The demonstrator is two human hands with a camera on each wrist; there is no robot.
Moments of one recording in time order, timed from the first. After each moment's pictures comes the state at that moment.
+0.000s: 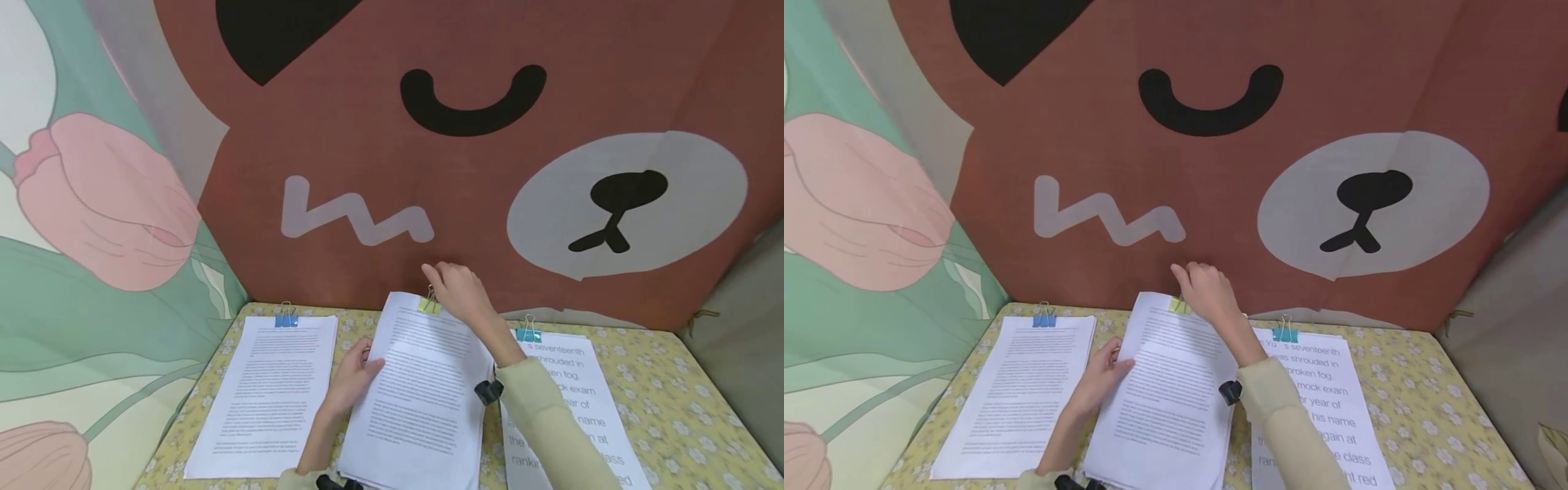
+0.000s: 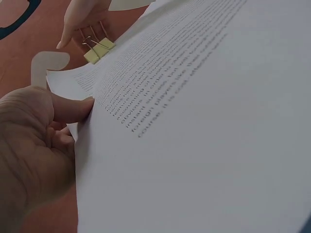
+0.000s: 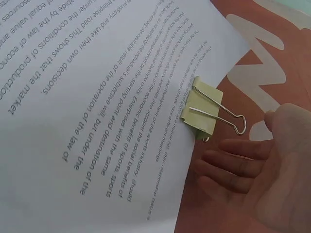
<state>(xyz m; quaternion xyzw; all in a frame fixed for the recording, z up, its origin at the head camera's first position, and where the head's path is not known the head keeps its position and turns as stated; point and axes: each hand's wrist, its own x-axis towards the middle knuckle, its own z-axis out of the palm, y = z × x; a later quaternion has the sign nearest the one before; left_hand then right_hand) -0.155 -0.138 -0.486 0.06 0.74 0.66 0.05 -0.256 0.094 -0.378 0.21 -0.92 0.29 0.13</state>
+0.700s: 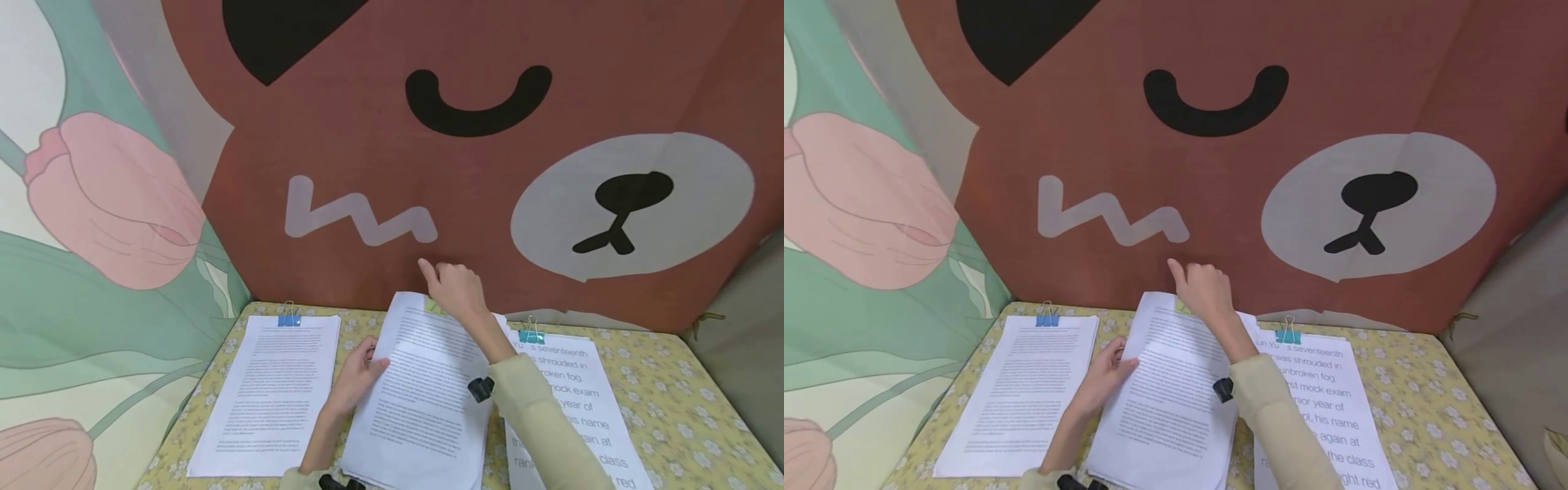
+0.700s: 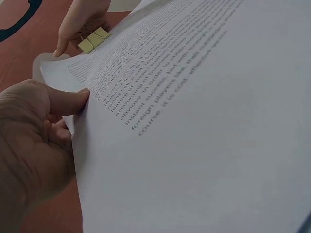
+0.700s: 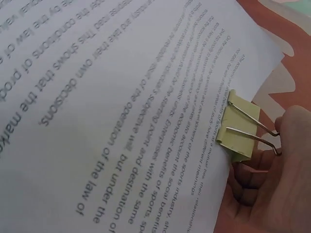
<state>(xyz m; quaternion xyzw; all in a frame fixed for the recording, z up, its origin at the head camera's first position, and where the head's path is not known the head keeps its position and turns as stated) -0.154 -0.137 -0.483 0.09 0.73 0.67 0.05 -0.262 0.079 -0.380 0.16 -0.94 0.26 0.15</state>
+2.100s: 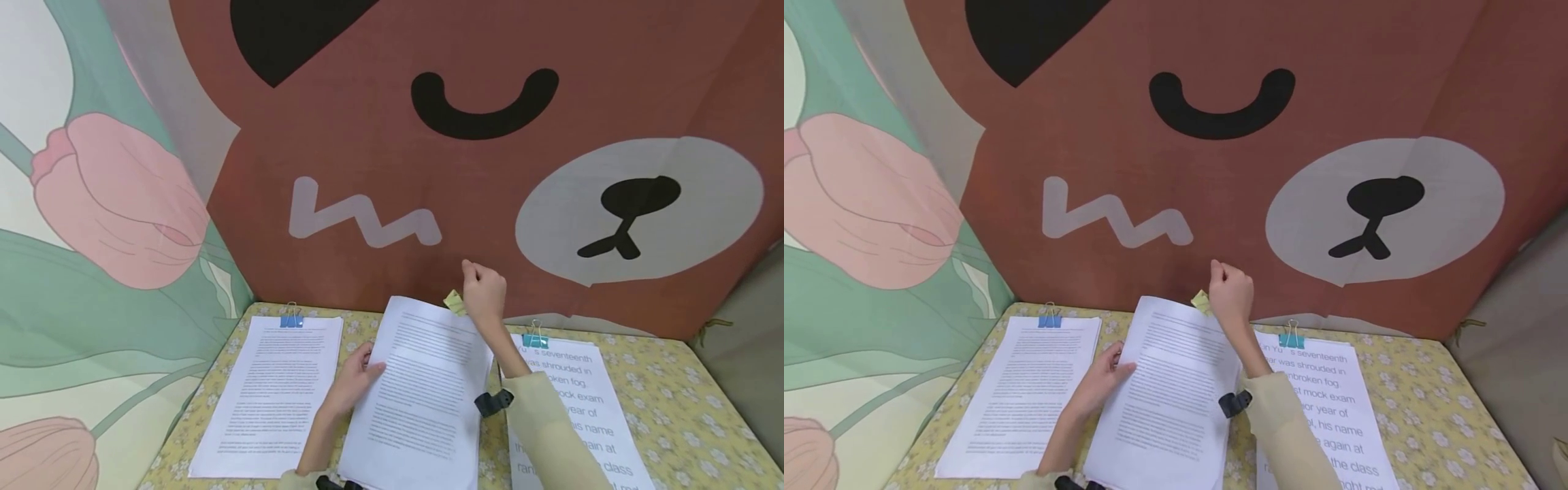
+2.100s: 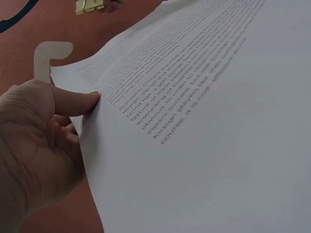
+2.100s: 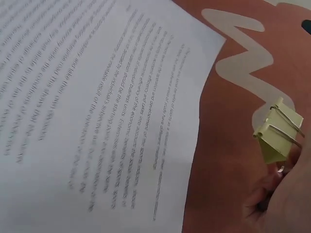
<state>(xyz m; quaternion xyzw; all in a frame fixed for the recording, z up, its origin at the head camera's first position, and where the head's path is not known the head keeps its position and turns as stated) -0.157 -0.147 -0.490 0.06 0.76 0.65 0.06 -0.258 0.100 -0.394 0.05 -0.83 0.49 0.27</state>
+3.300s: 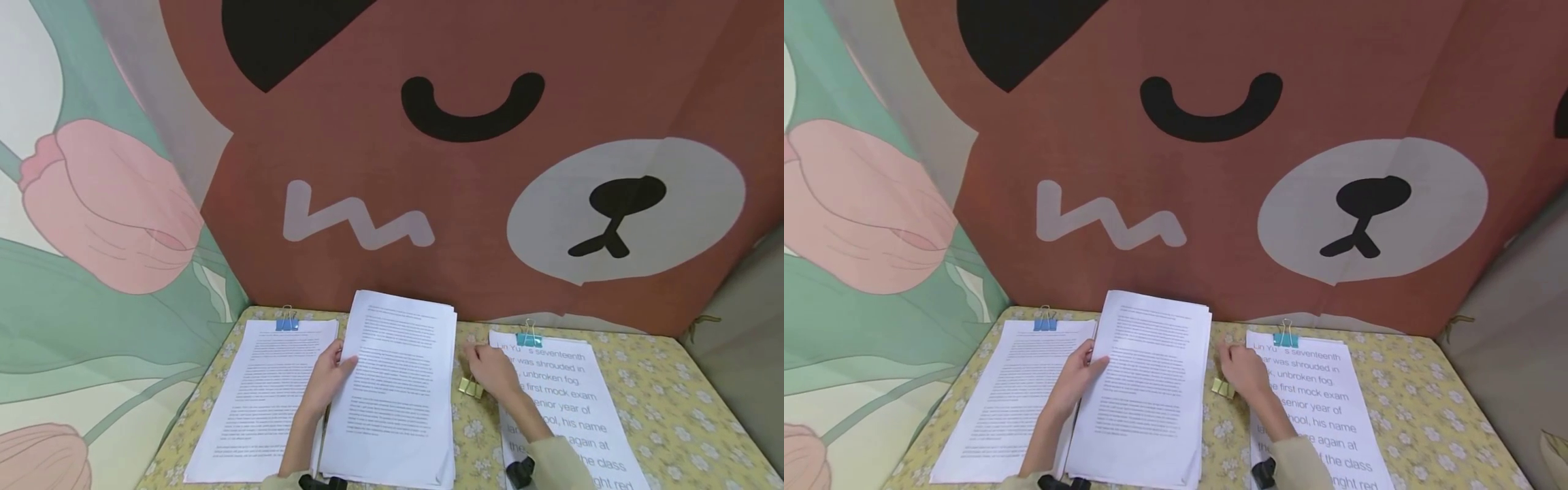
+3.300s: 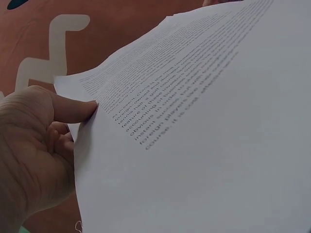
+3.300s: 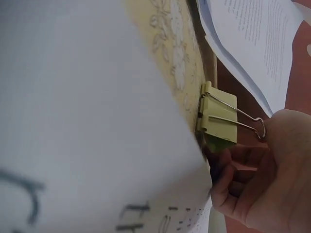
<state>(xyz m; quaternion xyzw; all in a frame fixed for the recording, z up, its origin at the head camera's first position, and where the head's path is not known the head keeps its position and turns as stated) -0.160 -0.171 -0.492 -0.03 0.77 0.64 -0.01 -0.207 0.155 -0.512 0.04 -0.94 0.33 -0.01</state>
